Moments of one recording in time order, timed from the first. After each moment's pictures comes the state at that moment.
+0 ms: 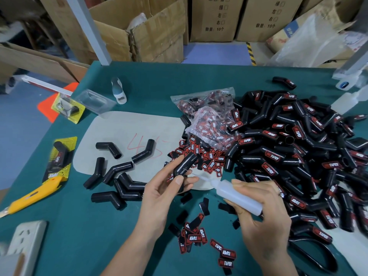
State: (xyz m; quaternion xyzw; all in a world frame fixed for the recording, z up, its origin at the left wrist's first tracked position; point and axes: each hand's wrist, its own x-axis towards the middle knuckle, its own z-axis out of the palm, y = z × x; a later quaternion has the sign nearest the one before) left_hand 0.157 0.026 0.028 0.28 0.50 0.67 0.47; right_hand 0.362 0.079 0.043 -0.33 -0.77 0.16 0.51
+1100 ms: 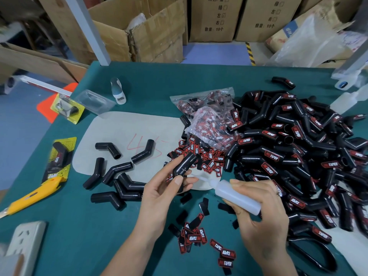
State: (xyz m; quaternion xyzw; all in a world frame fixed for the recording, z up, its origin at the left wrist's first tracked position) left_hand 0.157 0.026 0.032 0.28 0.50 0.67 0.47; right_hand 0.362 0.079 0.043 -0.34 -0.78 0.17 0.50
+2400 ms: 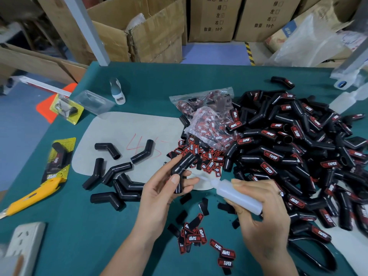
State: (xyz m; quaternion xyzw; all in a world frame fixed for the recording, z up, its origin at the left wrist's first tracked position) left_hand 0.156 0.025 0.034 0.24 0.47 0.68 0.52; right_hand 0.363 0.079 0.044 -0.34 -0.78 0.17 0.50
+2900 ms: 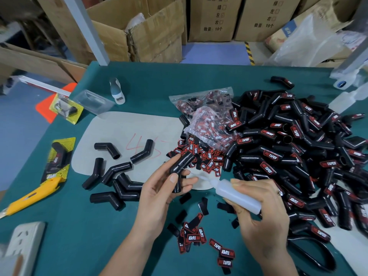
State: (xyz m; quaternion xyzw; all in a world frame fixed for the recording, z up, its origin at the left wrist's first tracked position) left_hand 0.156 0.025 0.035 0.23 0.46 0.68 0.52; right_hand 0.363 0.078 0.046 -0.35 -0.78 0.17 0.50
